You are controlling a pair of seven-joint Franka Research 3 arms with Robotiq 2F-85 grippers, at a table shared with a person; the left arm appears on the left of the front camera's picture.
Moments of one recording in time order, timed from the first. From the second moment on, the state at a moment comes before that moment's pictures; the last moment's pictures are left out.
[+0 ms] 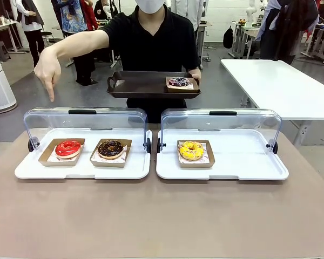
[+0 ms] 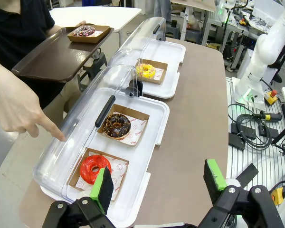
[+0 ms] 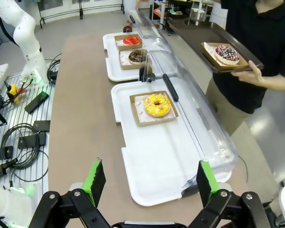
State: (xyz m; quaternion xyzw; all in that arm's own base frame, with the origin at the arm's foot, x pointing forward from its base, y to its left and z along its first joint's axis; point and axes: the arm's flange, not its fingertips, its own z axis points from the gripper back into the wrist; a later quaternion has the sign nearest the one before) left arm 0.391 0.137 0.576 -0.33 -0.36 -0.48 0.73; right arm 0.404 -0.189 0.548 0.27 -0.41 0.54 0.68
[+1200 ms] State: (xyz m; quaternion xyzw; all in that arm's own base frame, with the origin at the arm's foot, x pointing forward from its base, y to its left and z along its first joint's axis) left arm 0.396 -0.025 0.467 -0.01 -0.05 -0.77 0.64; right arm 0.405 -0.189 0.548 0.27 -0.41 0.54 0.68
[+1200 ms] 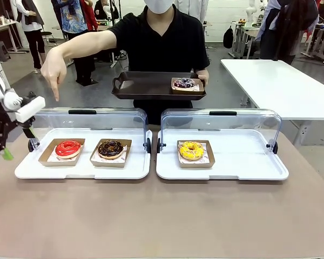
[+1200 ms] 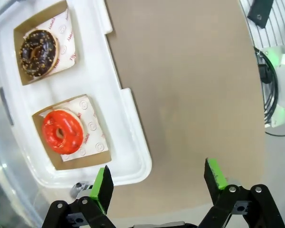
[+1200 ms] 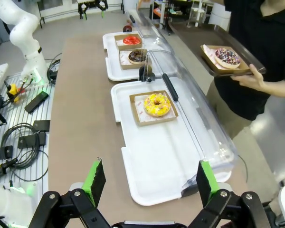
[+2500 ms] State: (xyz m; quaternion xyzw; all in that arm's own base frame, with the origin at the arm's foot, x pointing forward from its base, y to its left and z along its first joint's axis) left arm 0.422 -0.023 0.409 0.00 -0.06 -0.75 0.66; right arm 0.405 -0.189 0.548 0.27 -0.41 0.54 0.68
